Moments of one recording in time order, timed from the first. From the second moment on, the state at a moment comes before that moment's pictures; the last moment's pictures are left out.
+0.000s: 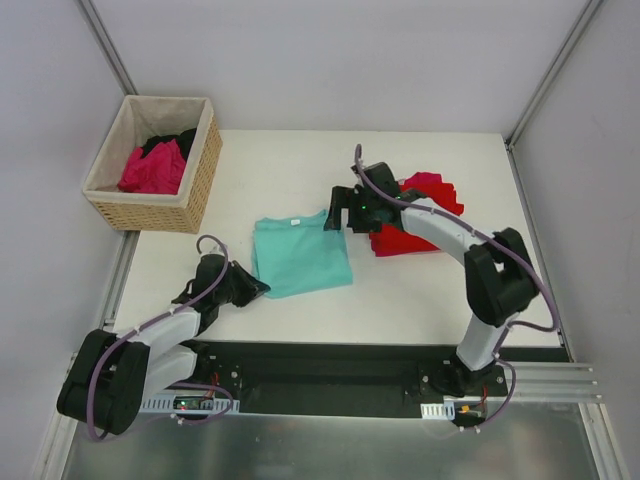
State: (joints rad) left arm -0.28 1.06 0.16 0.17 0.26 -0.99; right arm 0.56 1.73 1.27 -0.39 -0.19 0.52
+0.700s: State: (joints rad) left arm -0.25 1.07 0.16 0.17 0.28 -0.98; right arm 0.59 1.95 1.37 -0.32 -0.31 0.47
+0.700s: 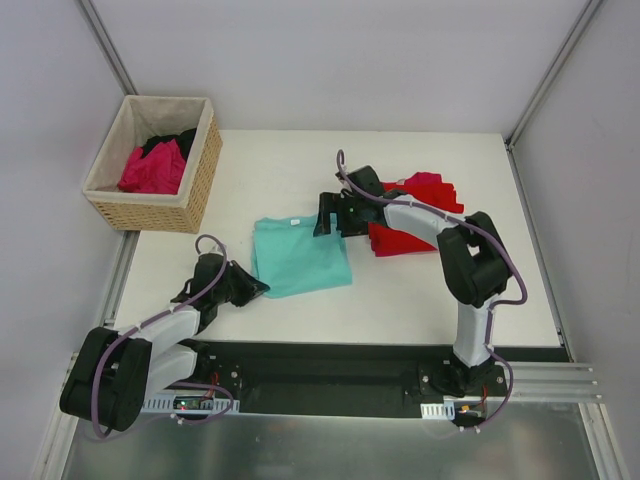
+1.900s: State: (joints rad) left arm -0.20 1.09 0.16 0.19 0.32 -0.96; right arm 0.54 2.14 1.53 -0.35 -0.22 0.43
